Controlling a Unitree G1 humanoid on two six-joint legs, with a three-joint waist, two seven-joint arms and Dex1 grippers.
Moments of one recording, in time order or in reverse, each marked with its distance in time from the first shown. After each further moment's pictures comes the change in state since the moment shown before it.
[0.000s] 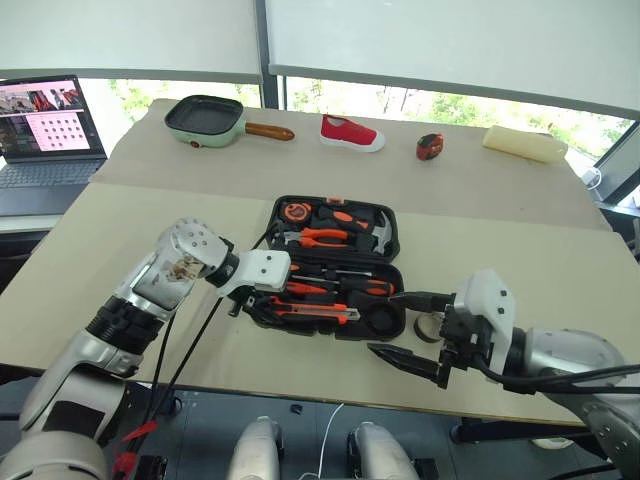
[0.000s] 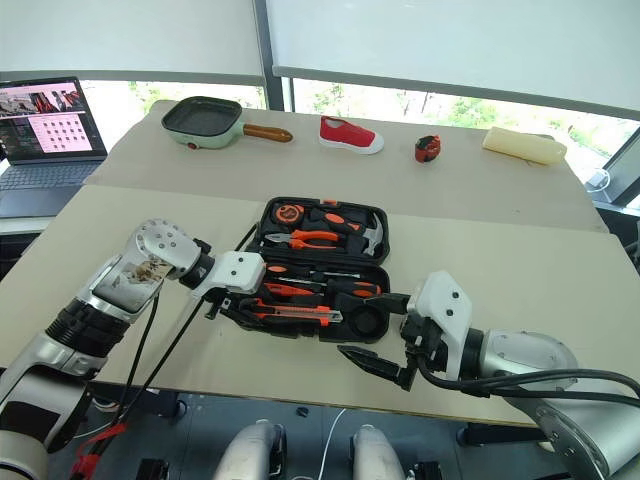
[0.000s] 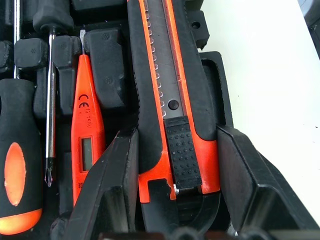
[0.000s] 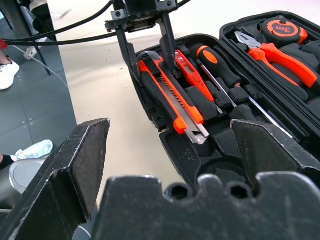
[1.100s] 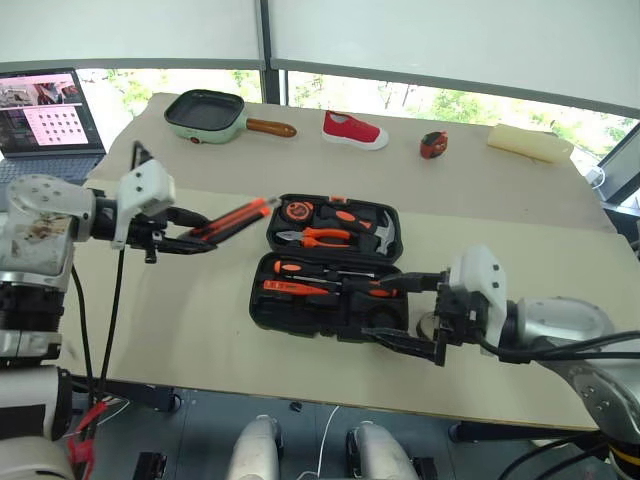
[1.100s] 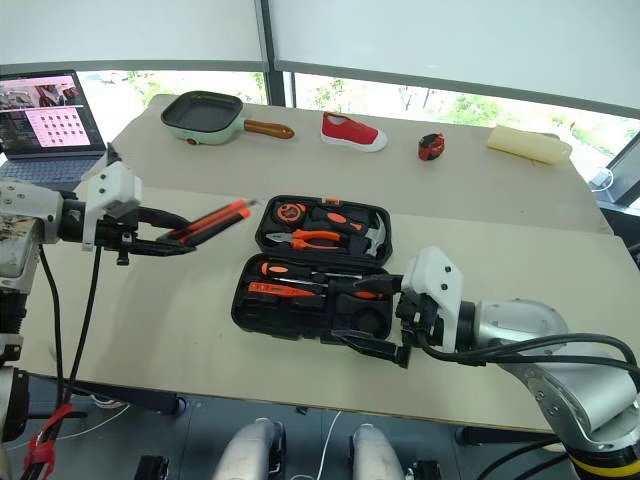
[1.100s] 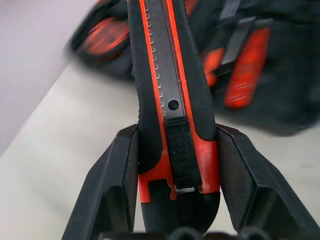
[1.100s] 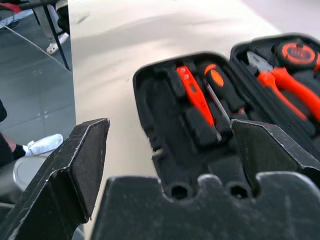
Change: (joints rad) left arm 0.018 0.190 0.338 0.082 -0.174 0.047 0.019; right arm -0.144 0.002 0.039 0.110 -0.040 -0.003 0.145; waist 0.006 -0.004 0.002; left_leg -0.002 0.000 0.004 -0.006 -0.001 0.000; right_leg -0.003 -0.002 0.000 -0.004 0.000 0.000
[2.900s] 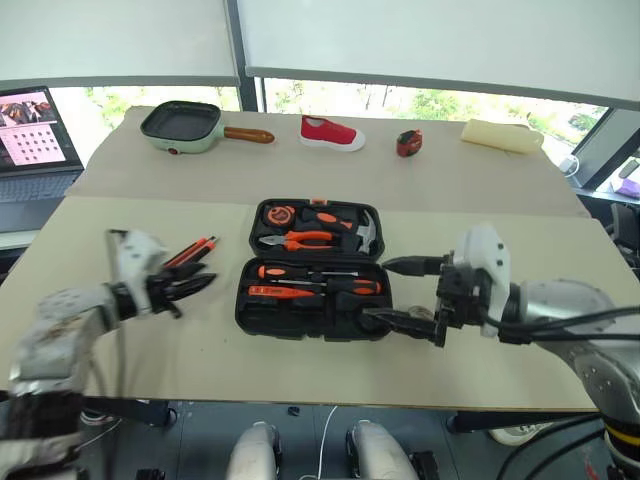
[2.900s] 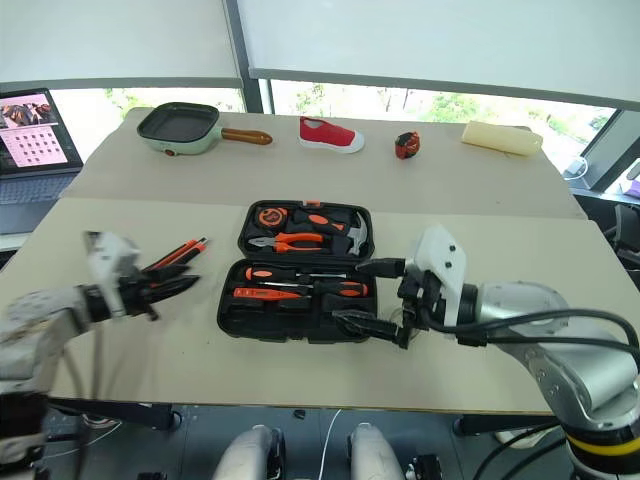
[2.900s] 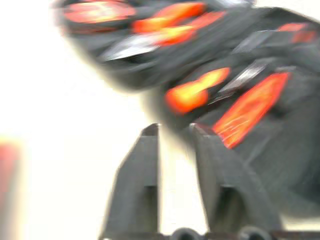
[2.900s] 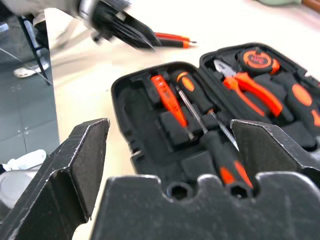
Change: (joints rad) left arm 0.627 -0.163 0.487 -0.257 -0.203 0.244 0.571; right arm -0.177 0.017 0.038 0.104 0.027 0.019 0.030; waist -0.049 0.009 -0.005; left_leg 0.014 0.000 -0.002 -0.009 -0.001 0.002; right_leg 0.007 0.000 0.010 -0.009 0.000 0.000
